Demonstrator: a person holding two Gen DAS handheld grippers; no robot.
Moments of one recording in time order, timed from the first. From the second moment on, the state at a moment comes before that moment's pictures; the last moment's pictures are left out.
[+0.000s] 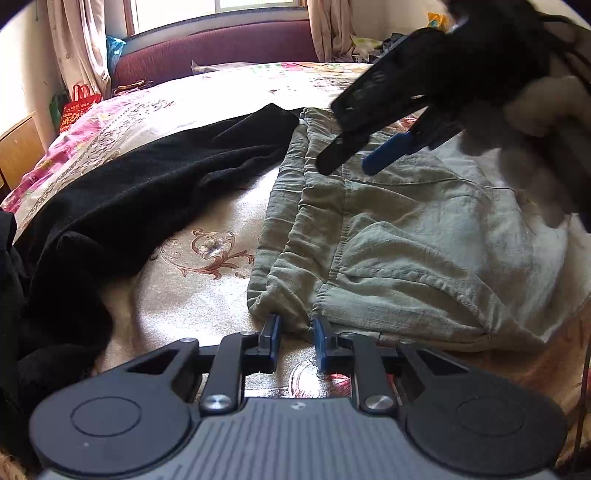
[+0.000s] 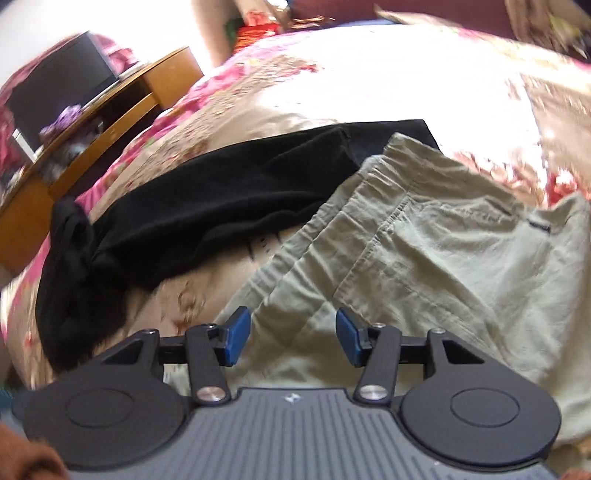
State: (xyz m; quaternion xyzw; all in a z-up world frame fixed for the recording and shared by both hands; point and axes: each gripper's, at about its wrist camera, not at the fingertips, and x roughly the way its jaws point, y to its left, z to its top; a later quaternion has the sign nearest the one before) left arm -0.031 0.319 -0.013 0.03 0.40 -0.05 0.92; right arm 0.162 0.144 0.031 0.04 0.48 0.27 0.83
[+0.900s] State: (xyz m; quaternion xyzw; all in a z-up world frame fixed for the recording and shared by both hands) left arm -0.042 0.326 -0.012 0.06 0.40 0.00 0.91; right arm 0.178 0.226 0.004 0.01 0.52 0.35 0.78
